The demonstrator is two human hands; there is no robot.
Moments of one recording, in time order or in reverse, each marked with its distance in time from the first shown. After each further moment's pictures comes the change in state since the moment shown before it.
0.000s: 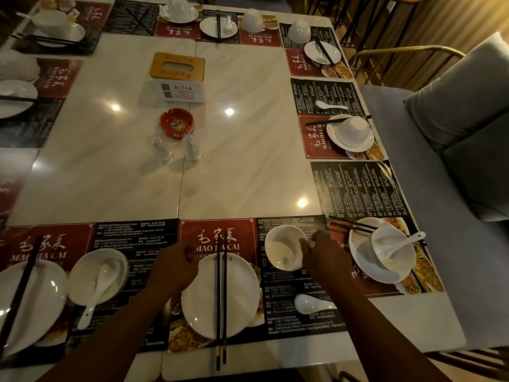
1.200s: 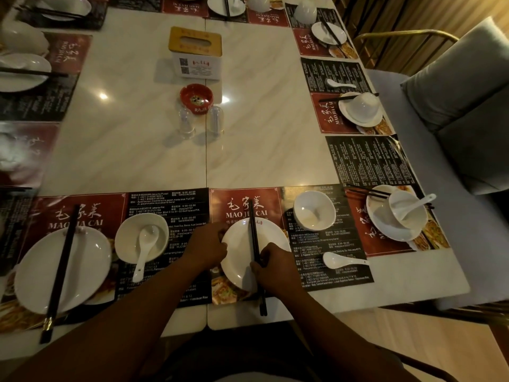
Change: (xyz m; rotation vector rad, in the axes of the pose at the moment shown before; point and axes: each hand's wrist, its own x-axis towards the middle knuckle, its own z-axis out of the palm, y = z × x) left_hand -0.017 -0.042 -0.003 -0.009 -0.268 0.188; right_hand -0.130 -0.123 0.104 0.275 -0.226 0.057
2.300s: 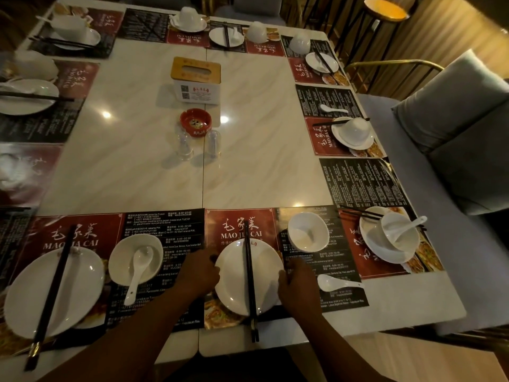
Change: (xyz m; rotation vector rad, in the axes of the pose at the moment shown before) left_hand -0.009 0.003 0.004 0.020 0.062 -0.074; right_hand 0.007 0.040 -0.030 0.036 0.239 0.031
